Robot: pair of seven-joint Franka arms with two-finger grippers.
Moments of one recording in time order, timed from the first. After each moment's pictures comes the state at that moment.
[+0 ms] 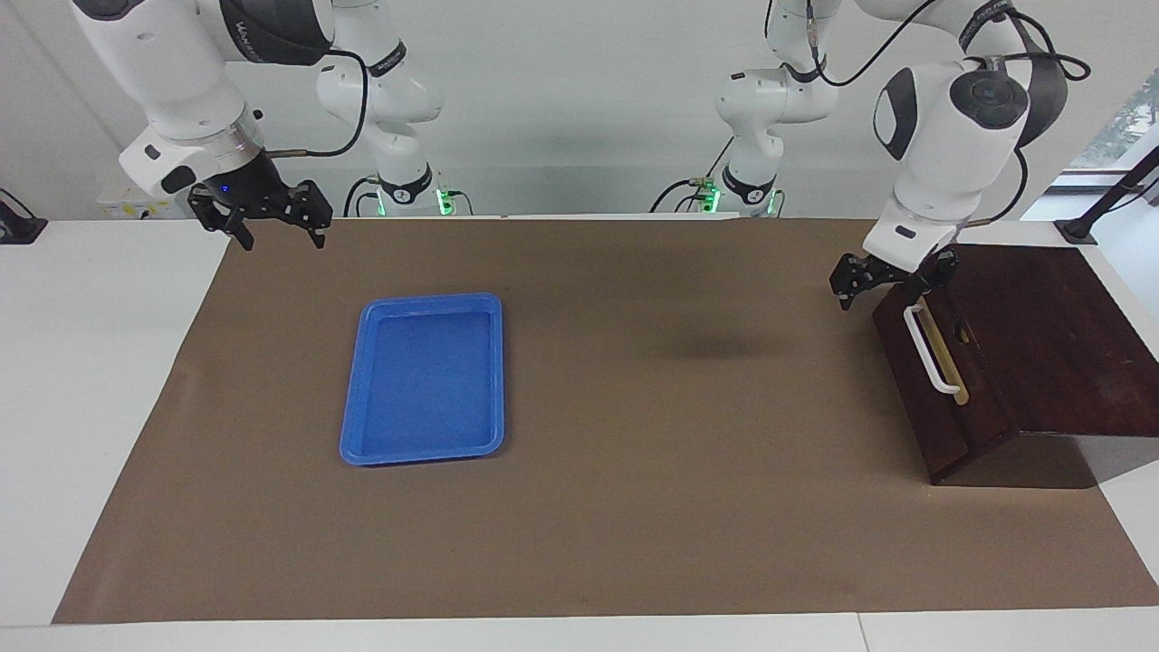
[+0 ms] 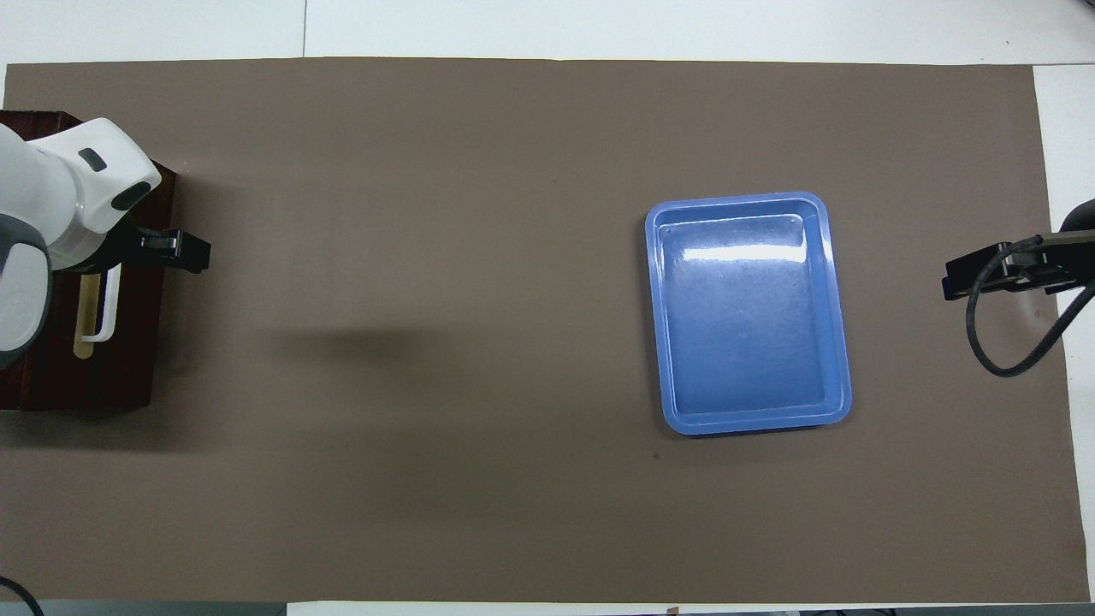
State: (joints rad) left arm -0.03 0.07 -0.10 -1.81 0.21 1.86 -0.05; right arm -0.11 -0.03 0.10 -1.63 -0.02 1.52 -0.04
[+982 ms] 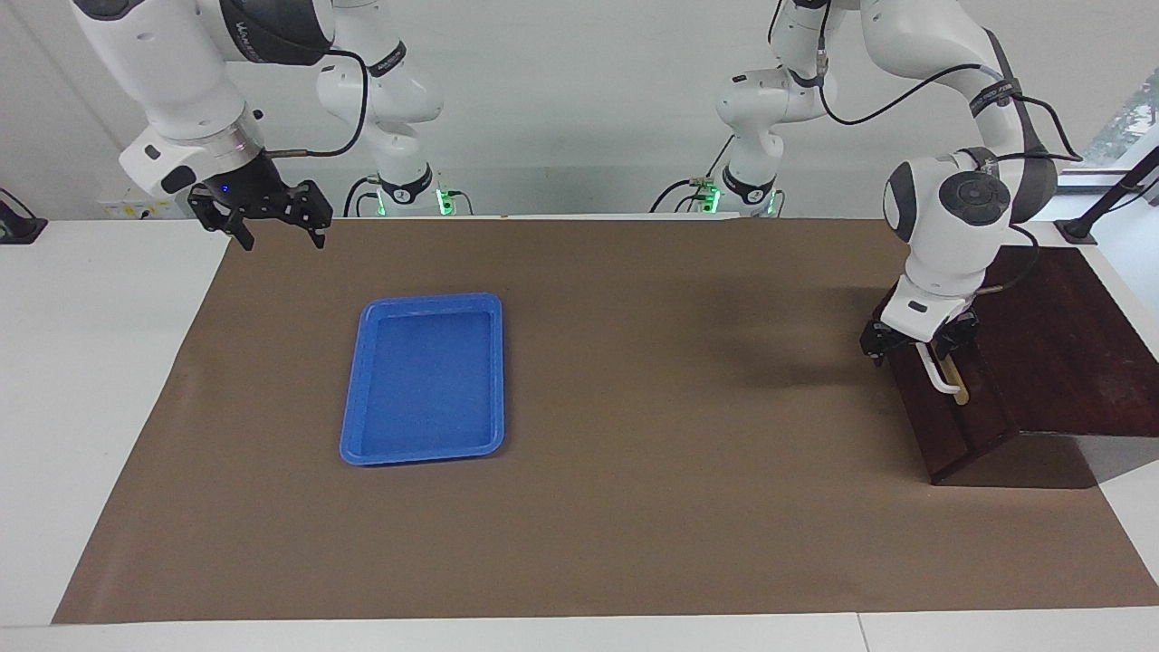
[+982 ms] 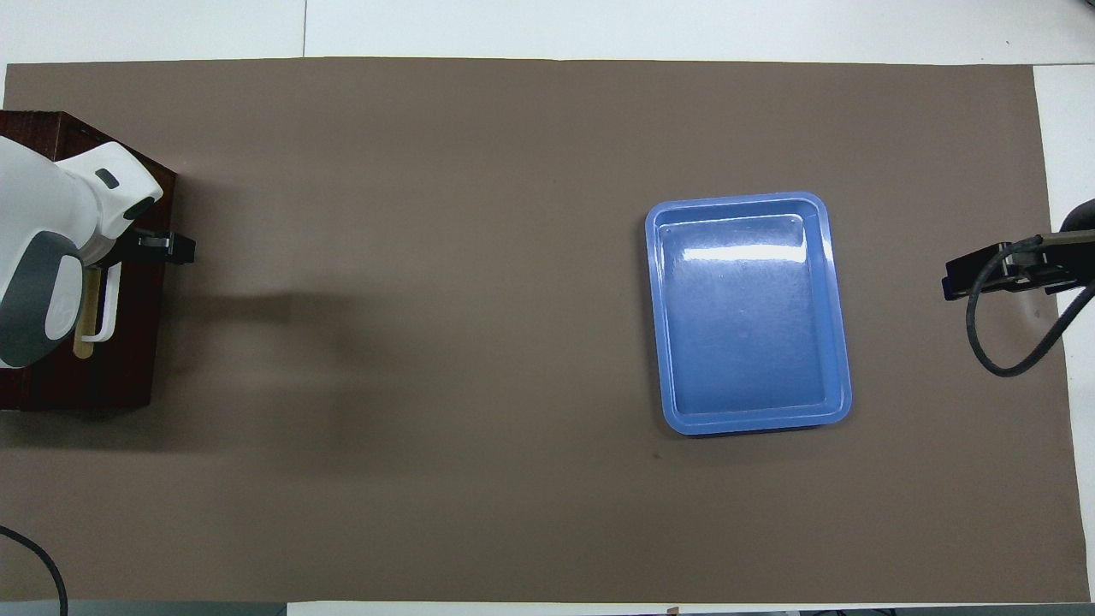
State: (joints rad) left arm 0.07 0.14 -0.09 -1.94 0.30 2.13 -0.06; right arm -0.11 -0.03 0.10 -1.63 -0.02 1.52 -0.04
